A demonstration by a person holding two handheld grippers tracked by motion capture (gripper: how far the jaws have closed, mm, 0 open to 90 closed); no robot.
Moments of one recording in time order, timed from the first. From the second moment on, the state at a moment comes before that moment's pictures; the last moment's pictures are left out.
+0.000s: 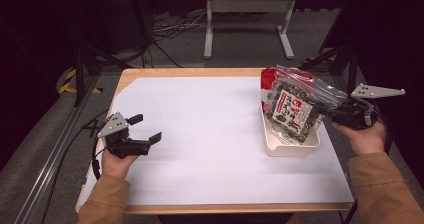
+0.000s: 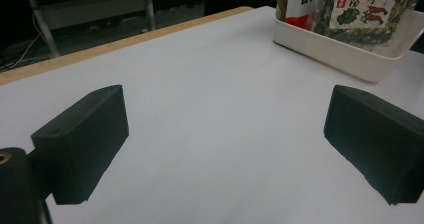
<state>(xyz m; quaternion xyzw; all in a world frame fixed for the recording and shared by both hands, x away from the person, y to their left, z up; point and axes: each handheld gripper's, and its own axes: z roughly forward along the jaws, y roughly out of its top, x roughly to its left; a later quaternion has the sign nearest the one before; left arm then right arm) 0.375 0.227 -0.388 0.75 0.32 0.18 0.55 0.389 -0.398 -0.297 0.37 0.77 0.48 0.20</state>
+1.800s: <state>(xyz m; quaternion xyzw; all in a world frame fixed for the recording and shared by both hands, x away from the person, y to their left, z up) 0.323 0.225 -0.381 0.76 0.28 0.16 0.56 0.313 -0.331 -0.329 0.26 0.77 0.54 0.22</state>
